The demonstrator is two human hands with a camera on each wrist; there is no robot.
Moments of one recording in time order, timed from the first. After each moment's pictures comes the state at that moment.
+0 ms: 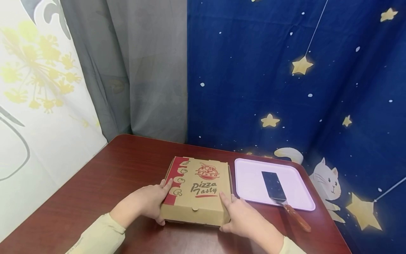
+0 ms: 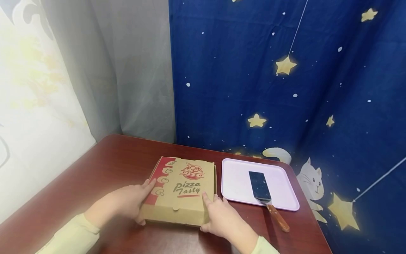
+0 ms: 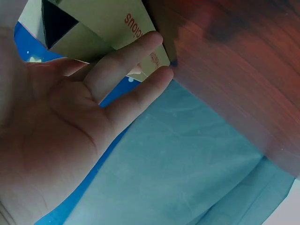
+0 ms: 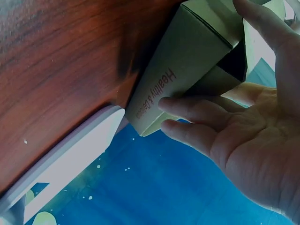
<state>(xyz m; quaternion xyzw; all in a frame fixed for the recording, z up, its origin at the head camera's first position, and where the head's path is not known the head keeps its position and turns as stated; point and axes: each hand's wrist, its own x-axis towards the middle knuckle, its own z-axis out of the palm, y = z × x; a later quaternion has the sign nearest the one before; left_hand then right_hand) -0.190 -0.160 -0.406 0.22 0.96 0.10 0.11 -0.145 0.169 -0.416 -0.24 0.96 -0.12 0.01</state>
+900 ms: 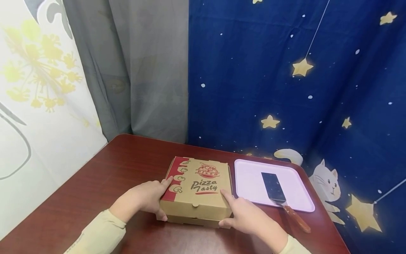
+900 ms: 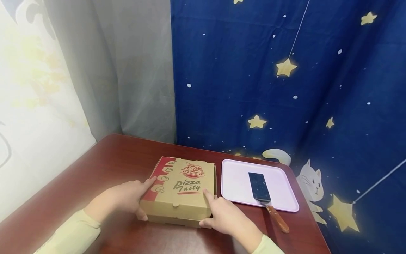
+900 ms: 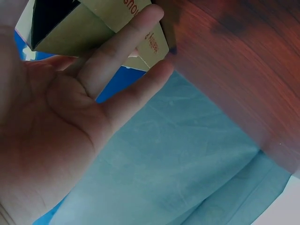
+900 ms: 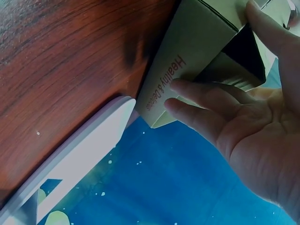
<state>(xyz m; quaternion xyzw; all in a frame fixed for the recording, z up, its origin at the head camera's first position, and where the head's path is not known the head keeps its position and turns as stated) -0.194 -0.165 -0.398 0.20 0.96 0.13 0.12 -0.152 0.180 -0.412 -0.26 0.95 -0.16 0.03</state>
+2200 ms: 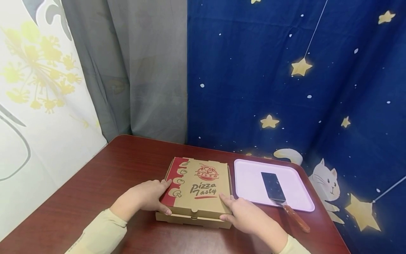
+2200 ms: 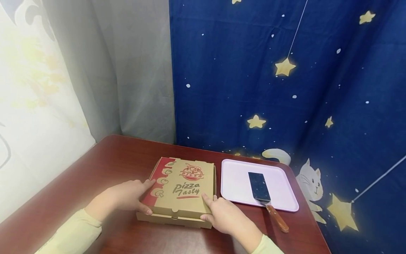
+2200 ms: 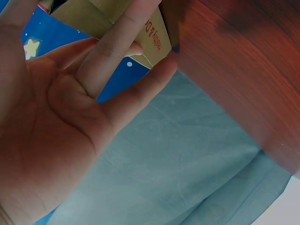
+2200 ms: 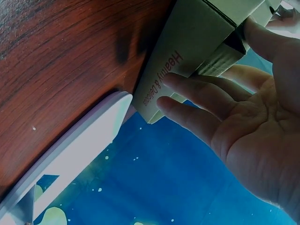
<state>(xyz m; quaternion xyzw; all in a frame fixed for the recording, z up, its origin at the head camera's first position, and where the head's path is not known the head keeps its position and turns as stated) -0.195 -0.163 -0.393 0.22 0.96 0.11 0.11 -0.150 0.179 -0.406 -0.27 0.96 -0.11 0.04</state>
